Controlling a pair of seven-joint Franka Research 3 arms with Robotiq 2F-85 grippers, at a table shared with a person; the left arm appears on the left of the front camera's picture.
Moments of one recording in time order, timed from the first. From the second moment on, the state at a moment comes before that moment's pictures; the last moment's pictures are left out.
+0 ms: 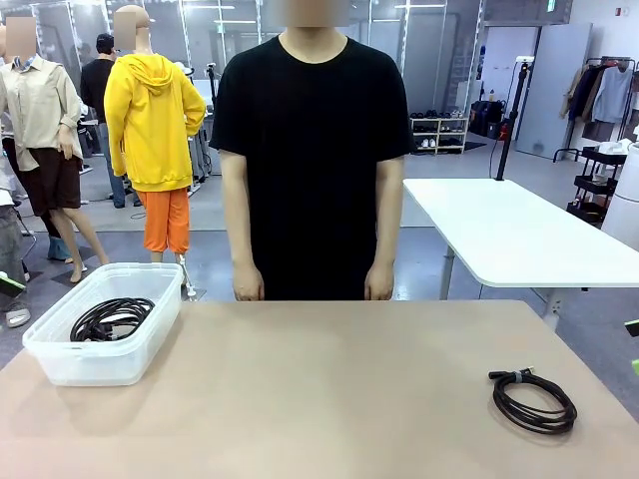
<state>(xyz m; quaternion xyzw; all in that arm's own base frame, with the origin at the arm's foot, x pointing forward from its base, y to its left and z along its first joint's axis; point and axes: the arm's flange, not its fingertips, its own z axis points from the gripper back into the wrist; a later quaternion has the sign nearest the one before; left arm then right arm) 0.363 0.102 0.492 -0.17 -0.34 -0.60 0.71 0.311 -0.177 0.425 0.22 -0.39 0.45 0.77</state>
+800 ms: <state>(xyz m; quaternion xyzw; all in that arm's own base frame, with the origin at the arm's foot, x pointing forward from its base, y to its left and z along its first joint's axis) 0.363 0.103 0.492 -0.17 -0.34 -0.60 0.71 0.361 -0.080 0.486 0.04 -0.25 0.55 0.80</state>
